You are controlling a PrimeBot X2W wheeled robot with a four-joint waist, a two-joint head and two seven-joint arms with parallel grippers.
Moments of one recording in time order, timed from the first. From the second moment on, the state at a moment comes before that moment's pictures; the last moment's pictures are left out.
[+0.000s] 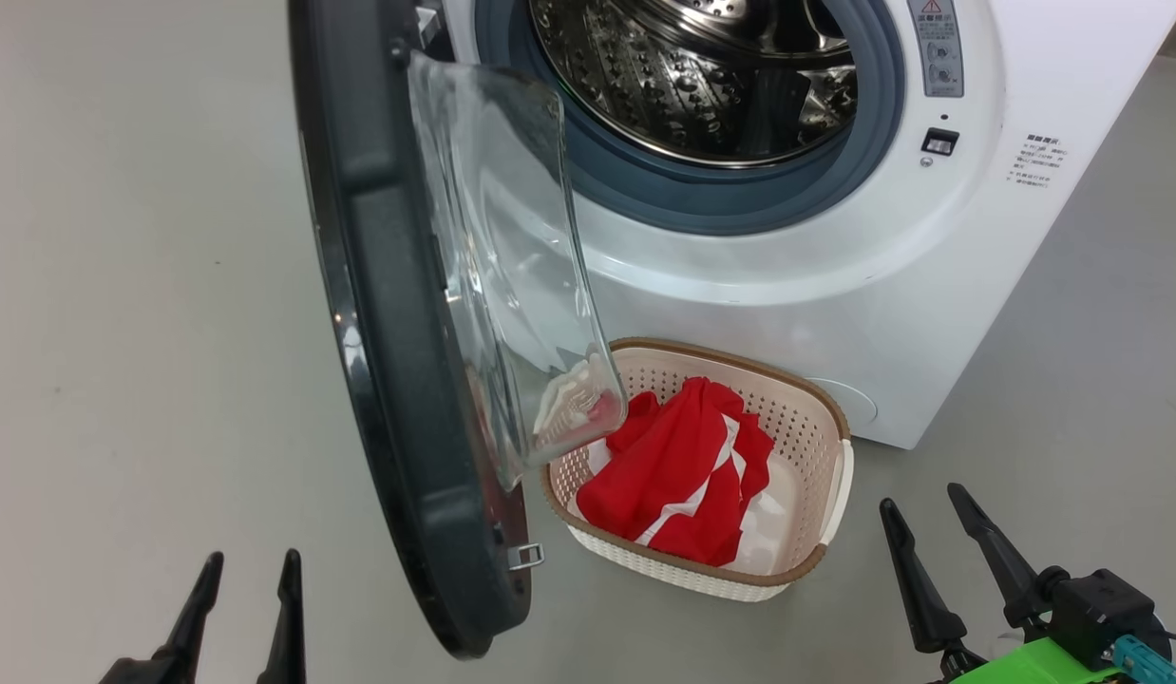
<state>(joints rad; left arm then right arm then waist) 0.02 0.05 0.11 0.22 -0.14 -0.13 -0.25 0.07 -0.12 0.08 0.14 0.34 0.12 -0.26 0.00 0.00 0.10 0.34</state>
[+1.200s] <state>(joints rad) -0.02 0.17 -0.06 -0.02 -0.45 -0.13 -0.25 0.07 -0.09 0.06 0.14 0.34 0.12 -0.26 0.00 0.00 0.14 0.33</state>
